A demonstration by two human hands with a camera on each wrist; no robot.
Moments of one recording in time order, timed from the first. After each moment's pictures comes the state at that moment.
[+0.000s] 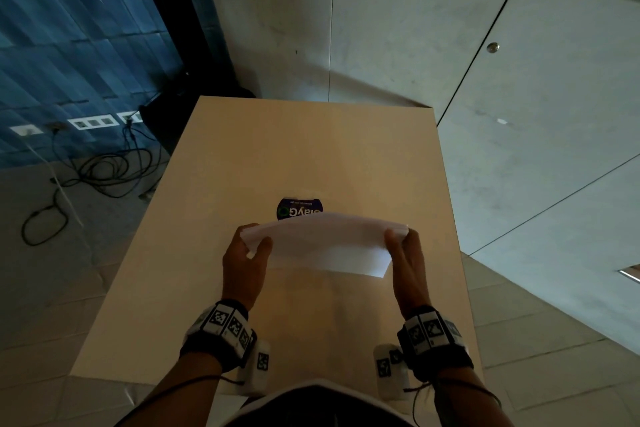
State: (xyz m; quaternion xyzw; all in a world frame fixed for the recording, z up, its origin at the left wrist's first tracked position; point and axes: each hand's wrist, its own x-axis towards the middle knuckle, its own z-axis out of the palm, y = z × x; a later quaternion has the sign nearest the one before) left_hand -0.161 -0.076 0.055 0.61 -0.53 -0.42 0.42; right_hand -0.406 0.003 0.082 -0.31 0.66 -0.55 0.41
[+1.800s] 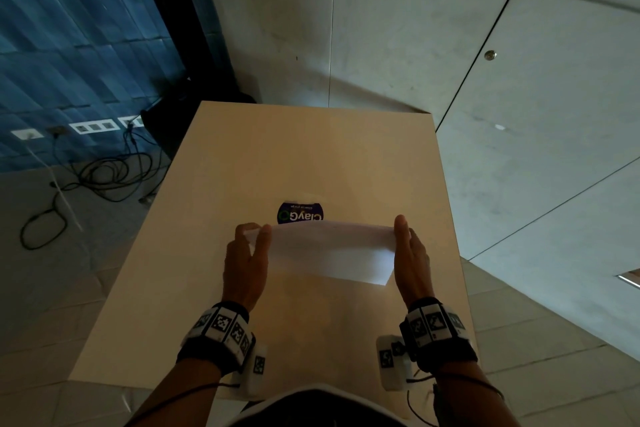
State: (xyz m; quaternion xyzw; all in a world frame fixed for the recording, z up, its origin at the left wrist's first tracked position) left_hand -0.164 -0.078 0.074 0.64 -0.56 -0.38 0.36; right_hand -0.413 -0.014 0.097 -0.28 0.74 -0.47 0.38
